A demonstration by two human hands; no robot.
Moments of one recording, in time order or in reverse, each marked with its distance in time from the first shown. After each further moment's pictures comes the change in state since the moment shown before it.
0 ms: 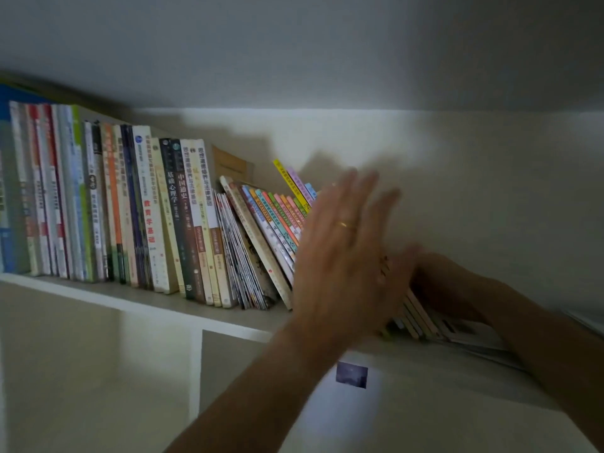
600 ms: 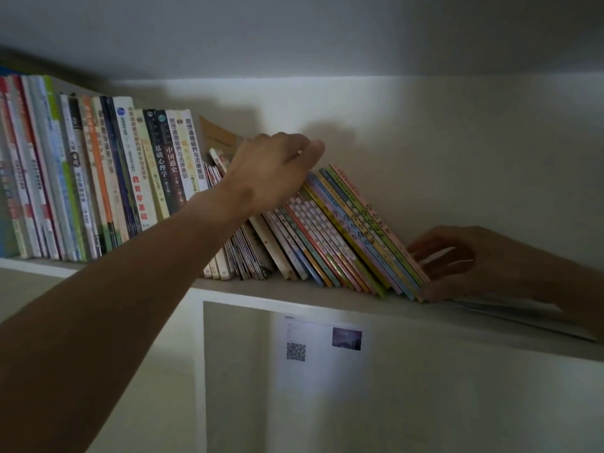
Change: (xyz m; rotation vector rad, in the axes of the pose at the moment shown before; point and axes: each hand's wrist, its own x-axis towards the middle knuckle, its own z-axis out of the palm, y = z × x) left_hand 0.067 -0.080 -0.059 0.051 -0.441 -0.231; right_hand -0.078 -0.003 -0.030 -0.476 0.045 -0.137
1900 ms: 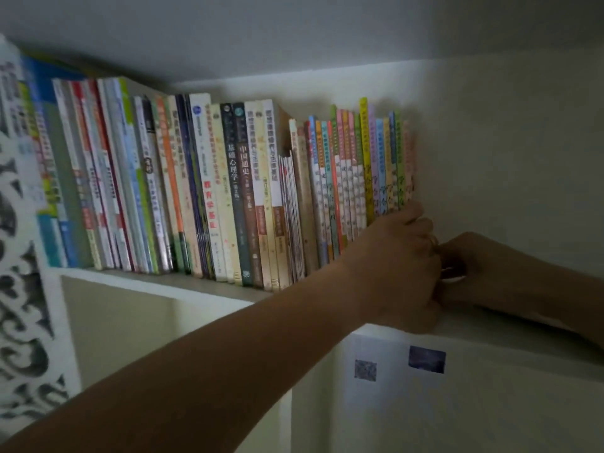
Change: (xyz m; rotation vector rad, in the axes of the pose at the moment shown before) left_hand -0.046 -0.019 0.064 0.738 -0.205 0.767; right_hand 0.086 -0.067 0.099 -0.183 -0.069 -0.121
